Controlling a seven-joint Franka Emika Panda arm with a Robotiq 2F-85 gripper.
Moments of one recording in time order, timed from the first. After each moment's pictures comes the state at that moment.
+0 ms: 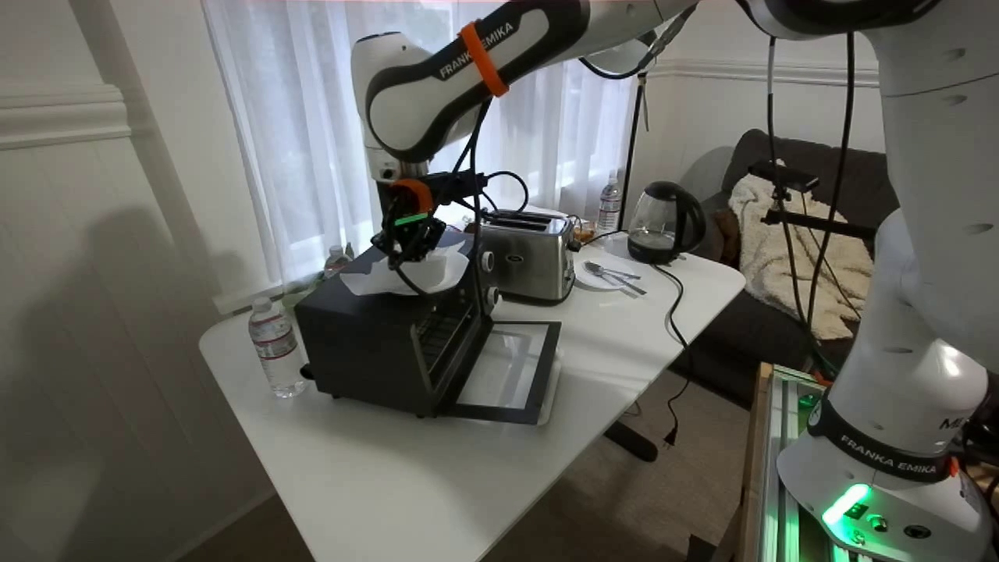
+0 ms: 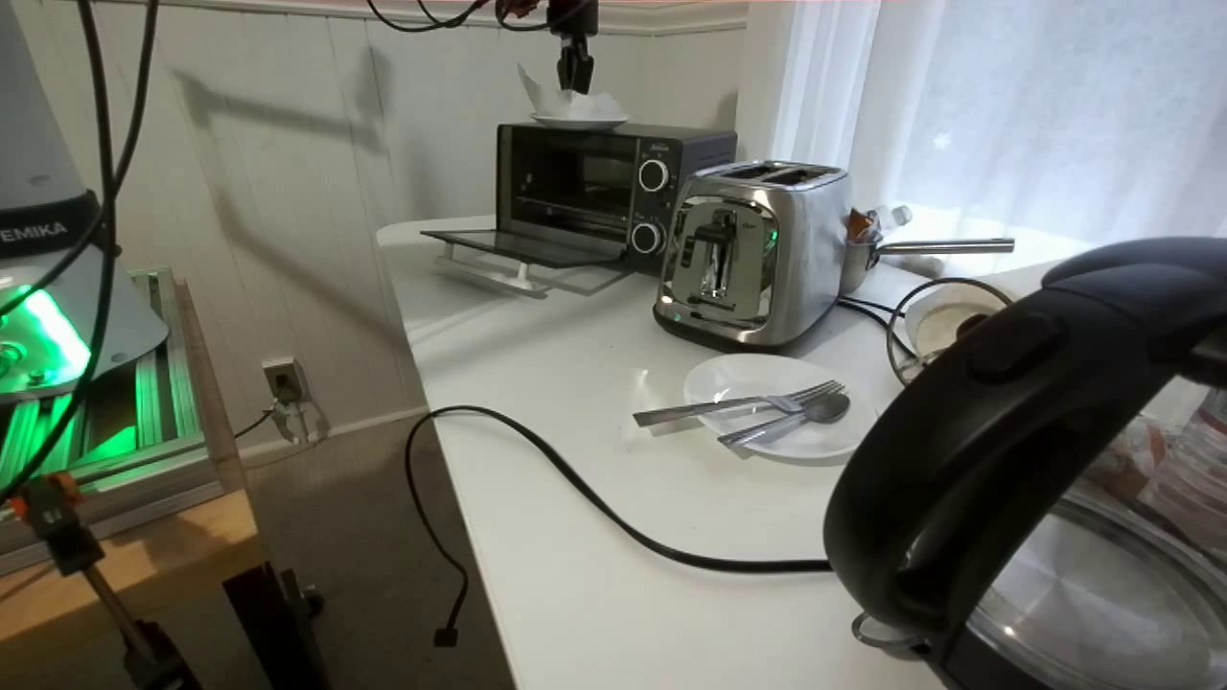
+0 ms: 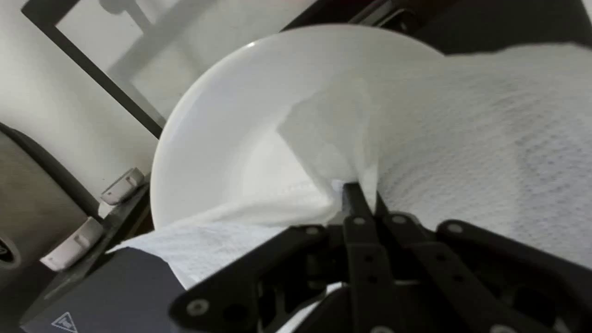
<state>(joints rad) 0.16 0.43 -0.01 -1.66 -0.08 2.07 0.57</state>
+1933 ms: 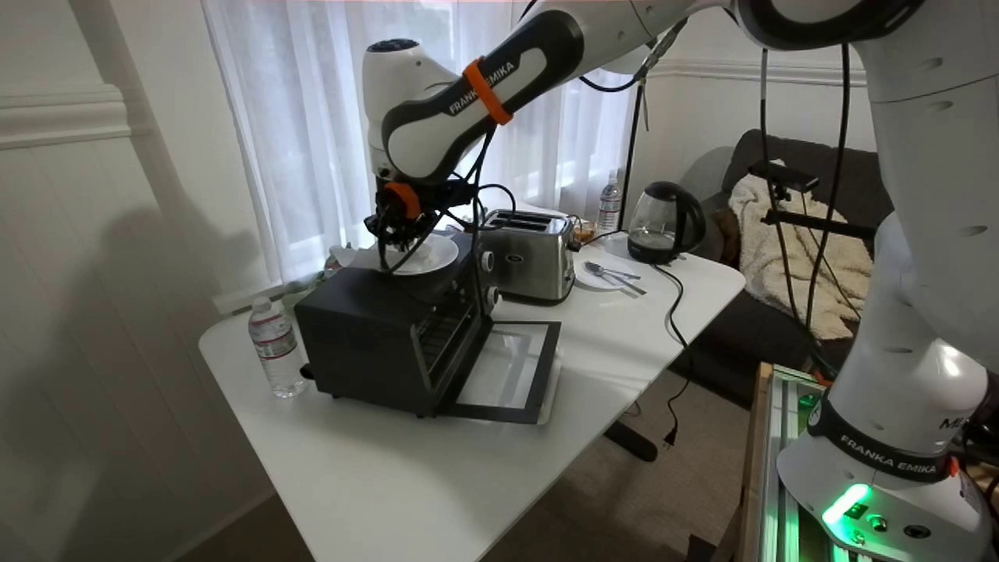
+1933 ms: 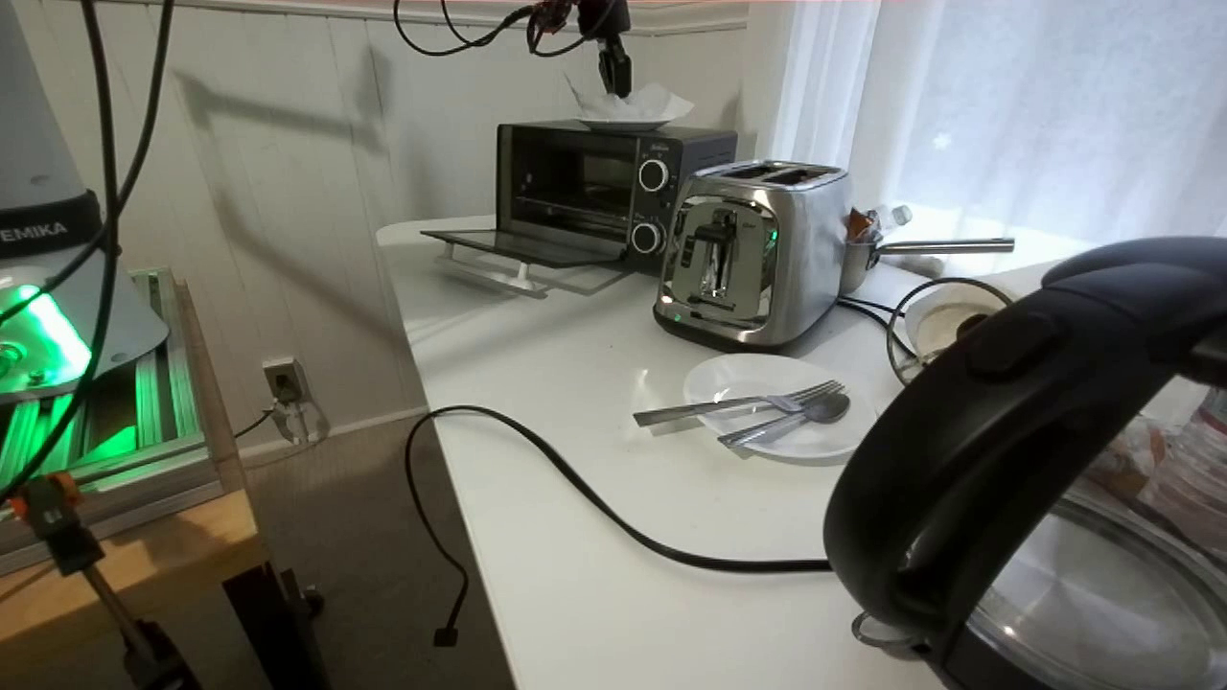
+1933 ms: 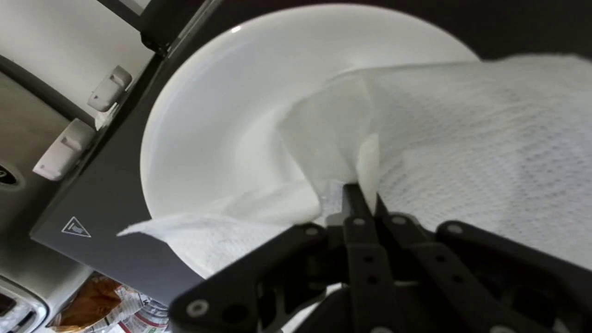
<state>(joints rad) 0.17 0.47 -0.06 -1.65 -0.21 2.33 0.75</state>
